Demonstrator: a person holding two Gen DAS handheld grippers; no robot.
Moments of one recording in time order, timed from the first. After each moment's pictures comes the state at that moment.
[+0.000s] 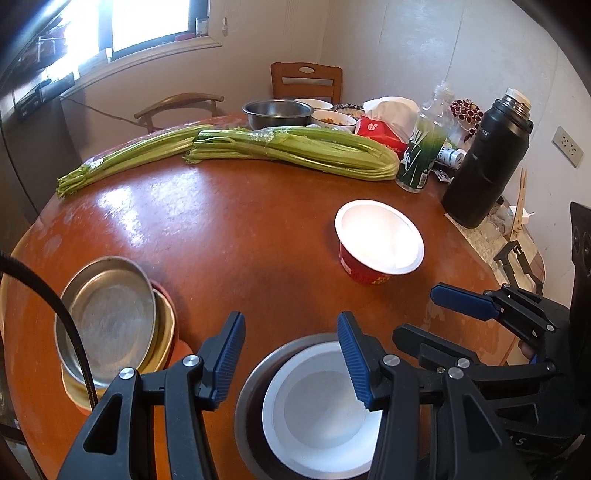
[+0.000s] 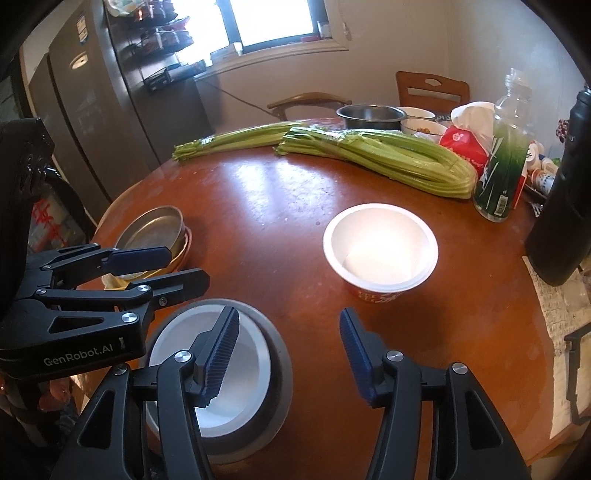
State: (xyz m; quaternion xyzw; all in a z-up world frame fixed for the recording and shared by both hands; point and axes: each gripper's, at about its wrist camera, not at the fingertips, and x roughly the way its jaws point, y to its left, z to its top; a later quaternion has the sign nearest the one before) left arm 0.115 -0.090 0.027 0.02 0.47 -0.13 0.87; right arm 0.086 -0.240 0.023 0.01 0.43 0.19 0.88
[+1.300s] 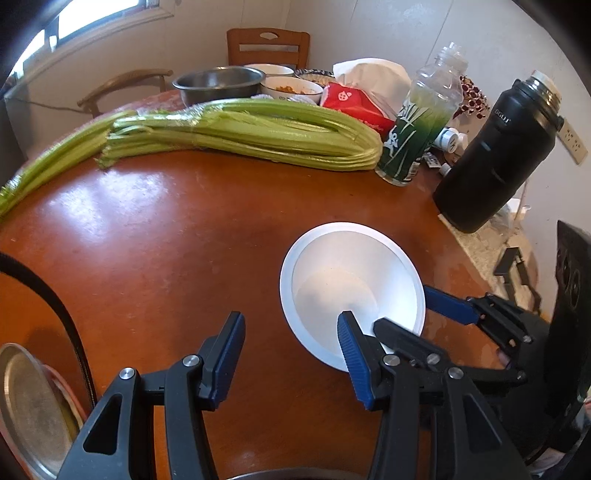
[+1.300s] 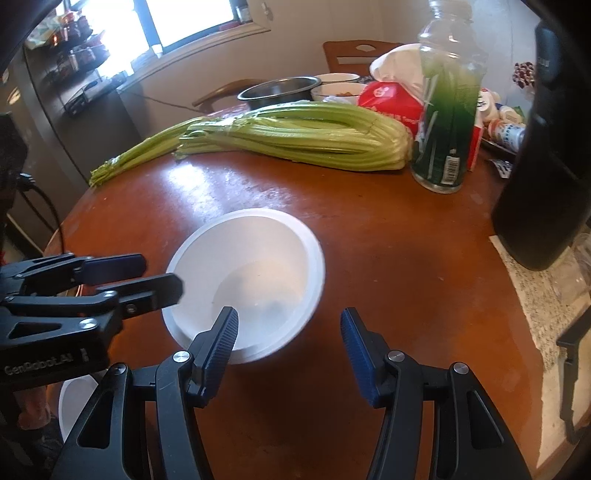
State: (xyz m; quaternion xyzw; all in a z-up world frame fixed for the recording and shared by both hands) left arm 0.218 -0.159 -0.017 0.01 0.52 -0.21 0.83; right arm 0.166 -0.302 -0.026 0.05 0.47 0.09 0.88
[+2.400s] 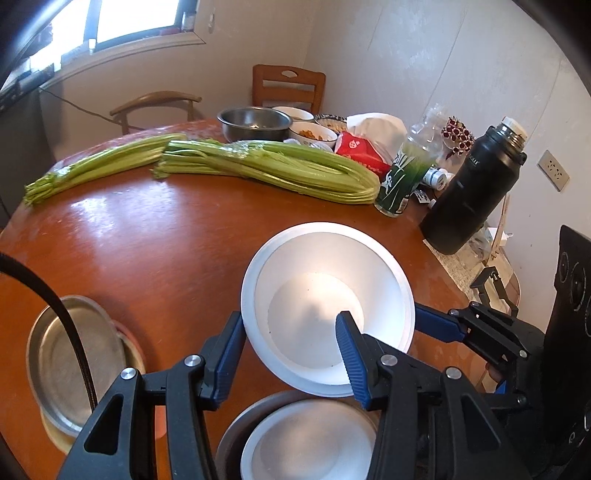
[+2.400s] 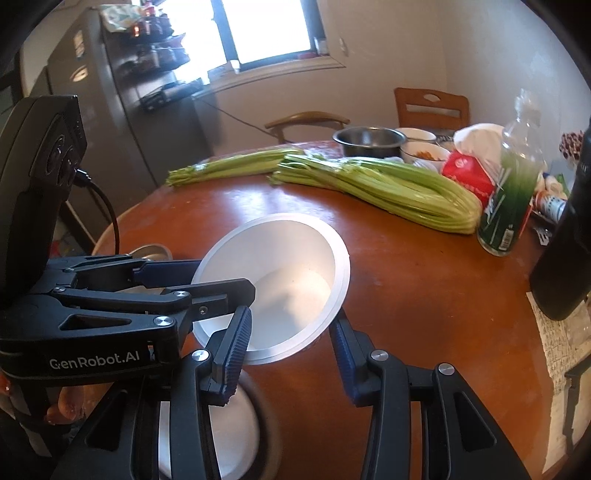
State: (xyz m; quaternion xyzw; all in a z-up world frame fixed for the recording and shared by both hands) left arm 0.153 -0.094 0.040 -0.03 0.46 -0.18 0.87; right arm 0.113 -0.225 0.040 0.01 0.40 0.19 0.90
